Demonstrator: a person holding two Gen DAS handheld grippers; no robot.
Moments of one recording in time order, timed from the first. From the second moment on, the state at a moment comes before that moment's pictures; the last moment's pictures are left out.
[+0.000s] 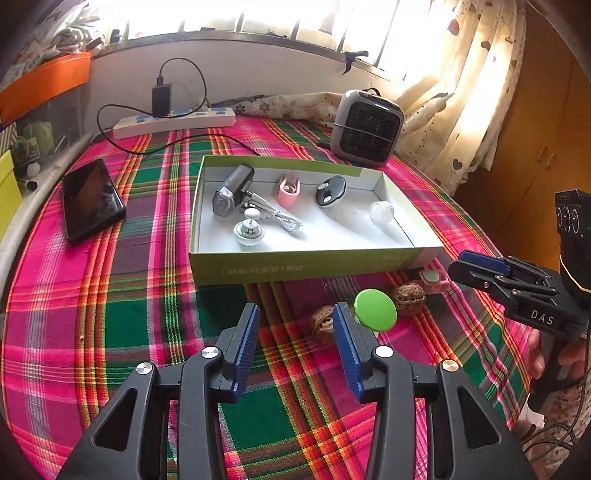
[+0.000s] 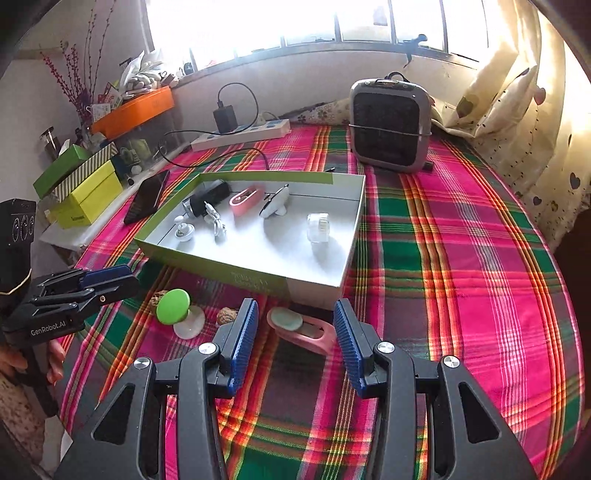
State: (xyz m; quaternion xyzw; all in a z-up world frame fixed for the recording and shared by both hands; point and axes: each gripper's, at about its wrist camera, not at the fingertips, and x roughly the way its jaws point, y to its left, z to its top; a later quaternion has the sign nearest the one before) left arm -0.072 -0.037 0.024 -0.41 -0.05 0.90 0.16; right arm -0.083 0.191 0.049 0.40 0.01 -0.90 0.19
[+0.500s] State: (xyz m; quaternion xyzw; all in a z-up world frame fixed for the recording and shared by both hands) left arm -0.076 -0.021 0.011 -0.43 -0.03 0.89 0.18; right arm -0.095 0.196 0.023 0.43 0.01 -0.88 0.20
